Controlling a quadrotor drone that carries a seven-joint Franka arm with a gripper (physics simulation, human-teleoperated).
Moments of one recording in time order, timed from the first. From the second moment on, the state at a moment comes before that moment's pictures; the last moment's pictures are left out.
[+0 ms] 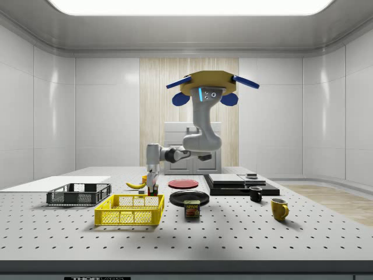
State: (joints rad) arm -1.18 -1.49 1.26 -2.84 -1.89 1.58 1.68
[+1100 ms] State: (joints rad) arm -1.21 -1.49 1.09 -2.78 -2.05 1.66 1.68
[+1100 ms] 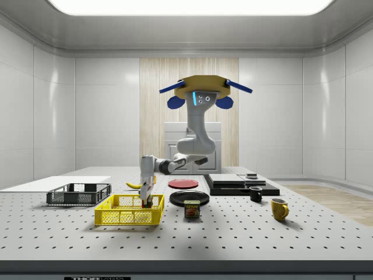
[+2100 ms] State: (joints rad) arm -1.21 -1.46 1.05 -2.77 -2.09 1.65 1.67
